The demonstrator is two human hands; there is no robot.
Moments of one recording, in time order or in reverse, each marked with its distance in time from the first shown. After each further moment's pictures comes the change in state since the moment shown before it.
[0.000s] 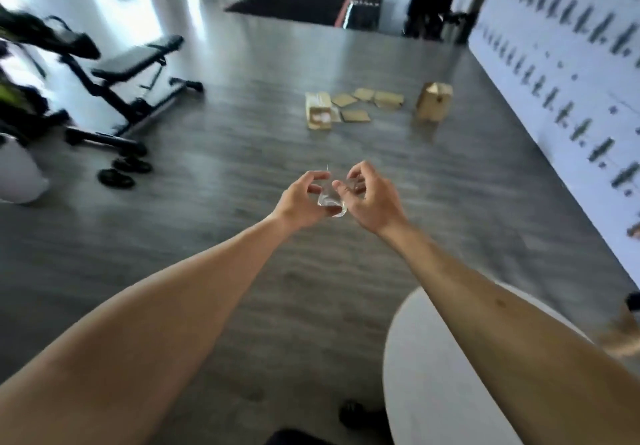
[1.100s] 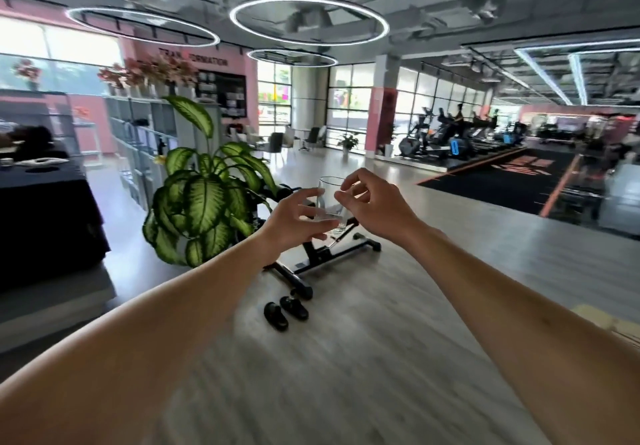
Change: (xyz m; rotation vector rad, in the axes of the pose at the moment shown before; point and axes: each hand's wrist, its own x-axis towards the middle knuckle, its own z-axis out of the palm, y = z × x) left_hand 0.206 0.032 -0.525 -0.178 0.668 0.151; right_hand 0.472 -0.383 0.221 0.345 -0.330 -0.666
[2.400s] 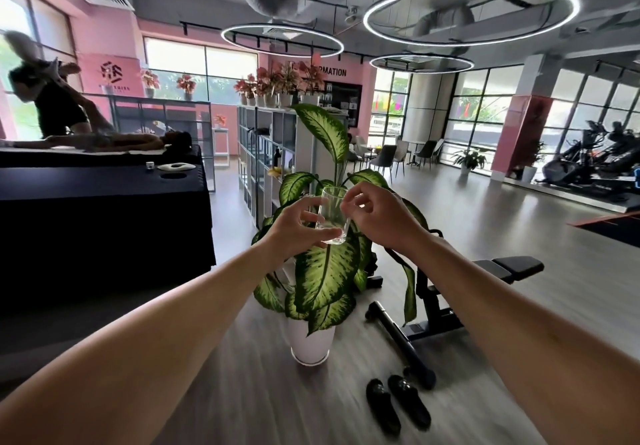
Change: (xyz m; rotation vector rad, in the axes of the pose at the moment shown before) left_hand 0.373 -0.215 -0.446 0.225 0.355 -0.069; right_hand 0.498 0.046 0.451 0.124 -0.271 -0.227
